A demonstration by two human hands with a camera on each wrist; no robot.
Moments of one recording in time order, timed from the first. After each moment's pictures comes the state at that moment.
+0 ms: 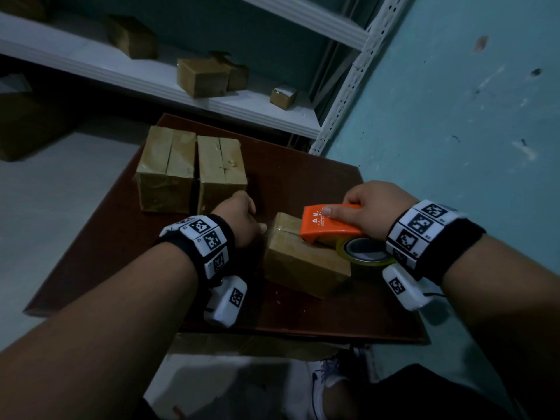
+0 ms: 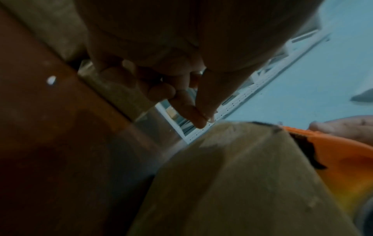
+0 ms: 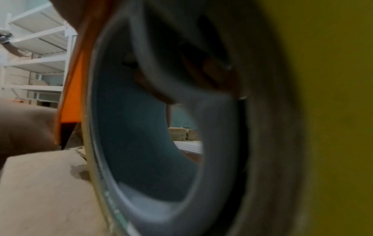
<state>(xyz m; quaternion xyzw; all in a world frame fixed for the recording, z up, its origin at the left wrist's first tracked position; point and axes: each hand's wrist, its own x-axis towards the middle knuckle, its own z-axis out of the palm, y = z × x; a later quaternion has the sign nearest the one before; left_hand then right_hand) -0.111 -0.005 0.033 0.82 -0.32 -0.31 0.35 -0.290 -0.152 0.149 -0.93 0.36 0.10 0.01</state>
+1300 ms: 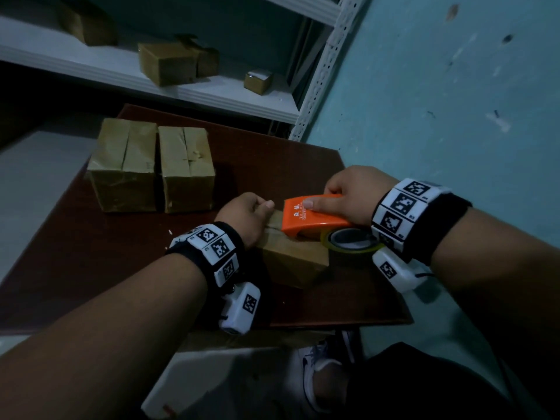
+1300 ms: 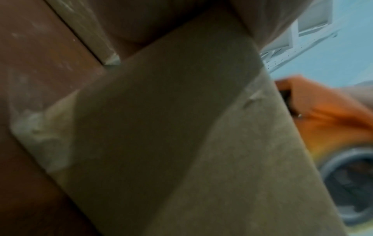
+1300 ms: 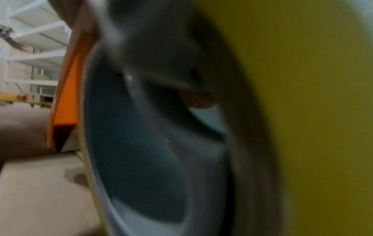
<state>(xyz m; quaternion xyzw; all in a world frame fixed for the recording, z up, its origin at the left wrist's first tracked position) -0.157 -0.050 0.029 0.78 -0.30 -0.35 0.42 -0.303 -0.170 0.151 -0.94 0.33 0.13 0.01</state>
